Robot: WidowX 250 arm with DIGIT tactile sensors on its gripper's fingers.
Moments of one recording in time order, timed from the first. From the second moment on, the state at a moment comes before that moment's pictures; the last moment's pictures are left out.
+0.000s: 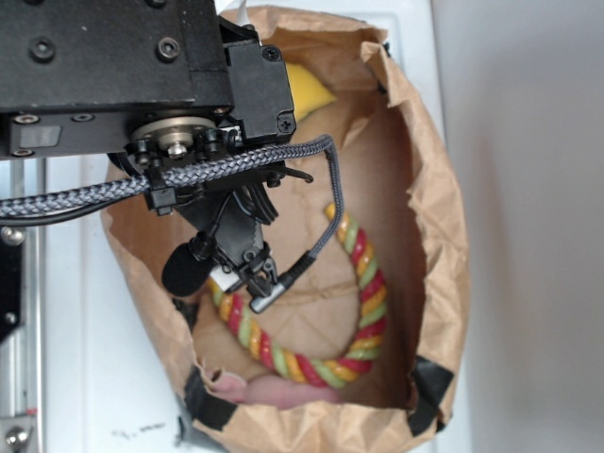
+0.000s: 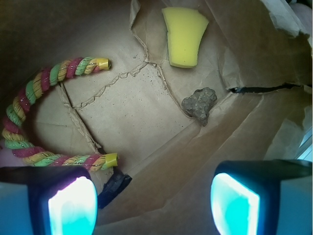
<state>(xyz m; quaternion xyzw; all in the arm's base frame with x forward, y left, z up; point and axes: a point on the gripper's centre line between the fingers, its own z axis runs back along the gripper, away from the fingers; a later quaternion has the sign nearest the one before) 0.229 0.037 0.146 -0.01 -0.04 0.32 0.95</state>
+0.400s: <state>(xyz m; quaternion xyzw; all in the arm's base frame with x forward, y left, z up) 0.243 0.050 0.137 0.02 -0.07 0.36 0.93</state>
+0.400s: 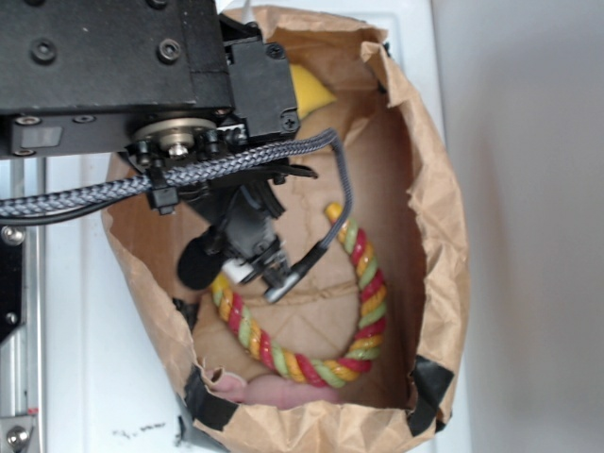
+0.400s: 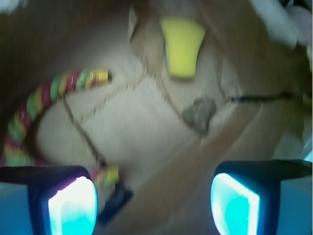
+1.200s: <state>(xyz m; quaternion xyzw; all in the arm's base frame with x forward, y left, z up) 0.273 0.107 0.090 0.07 -0.08 0.41 0.90</state>
